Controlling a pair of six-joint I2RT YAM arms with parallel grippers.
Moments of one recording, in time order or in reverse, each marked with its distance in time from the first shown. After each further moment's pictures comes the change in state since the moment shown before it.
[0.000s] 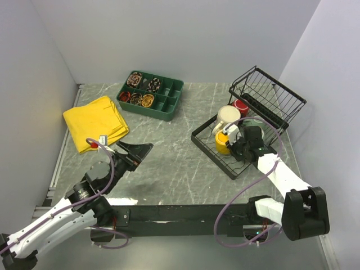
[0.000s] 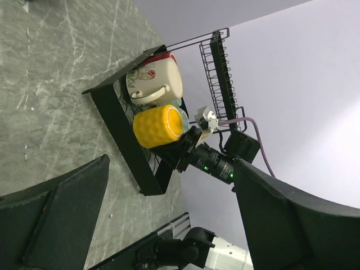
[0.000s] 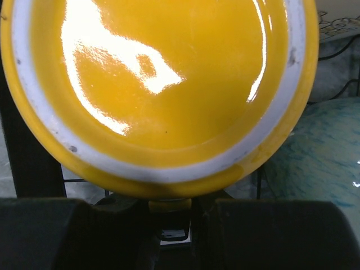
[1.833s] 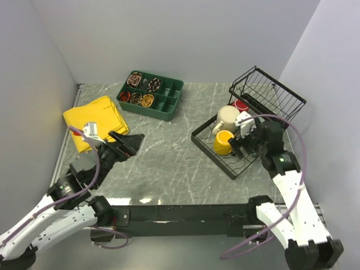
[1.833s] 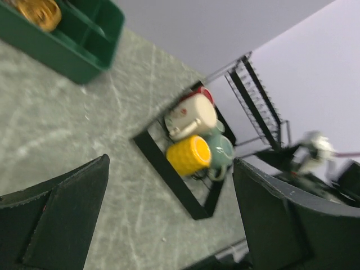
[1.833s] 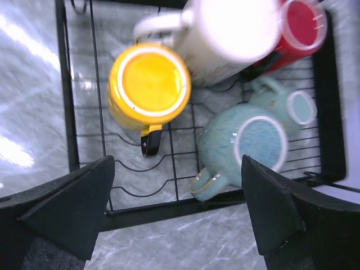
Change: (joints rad) left arm 0.000 0.084 0.304 -0.253 -0.114 0.298; right arm 0.003 -0.316 0.225 -0.281 0.032 -0.014
